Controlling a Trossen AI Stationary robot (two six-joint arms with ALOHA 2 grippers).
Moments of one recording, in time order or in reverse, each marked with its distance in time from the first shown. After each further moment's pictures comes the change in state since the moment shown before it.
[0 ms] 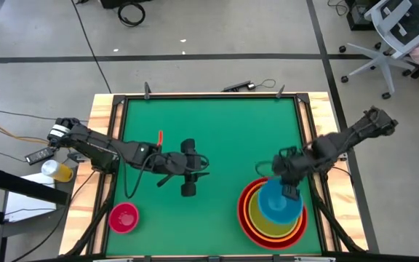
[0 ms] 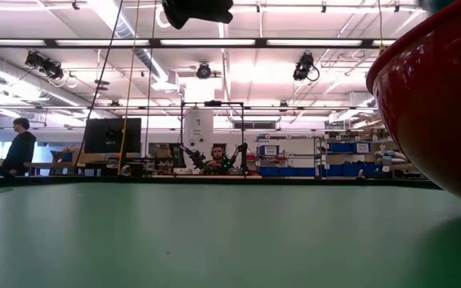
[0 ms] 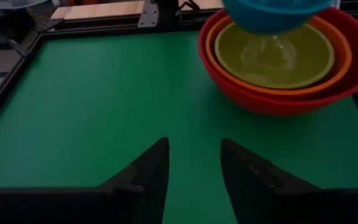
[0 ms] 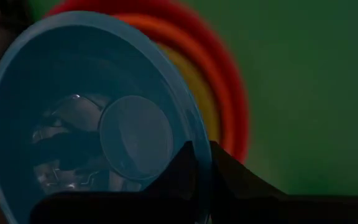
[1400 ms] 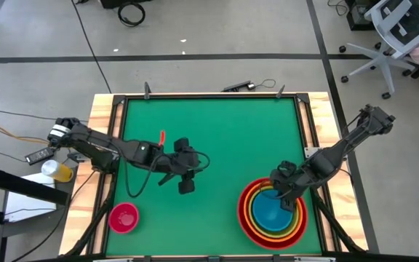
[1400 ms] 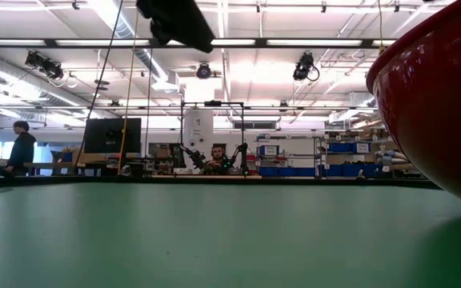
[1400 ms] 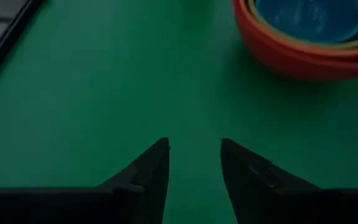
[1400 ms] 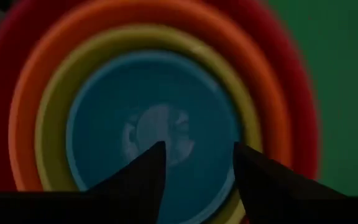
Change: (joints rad) left arm 0.019 0.001 0.000 -0.171 -0.017 -0.131; right arm 0.179 -0.002 -0.233 0.309 0.147 0.053
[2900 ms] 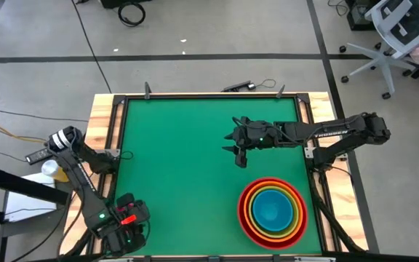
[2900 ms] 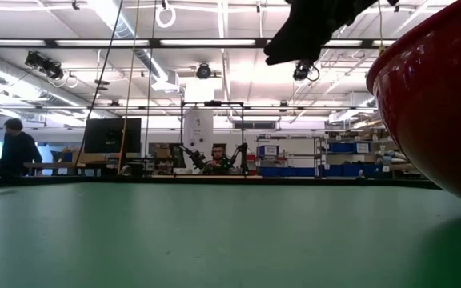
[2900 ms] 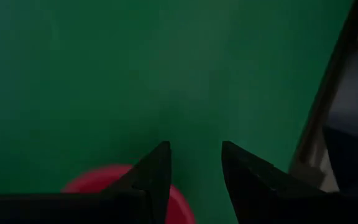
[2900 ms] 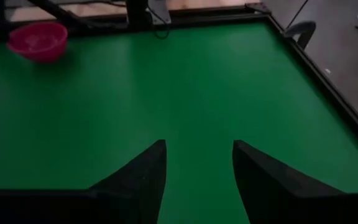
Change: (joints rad) left arm -0.766 0.101 0.000 -0.533 0.042 -1.163; right arm -0.612 0.159 0.068 0.691 0.088 -0.768
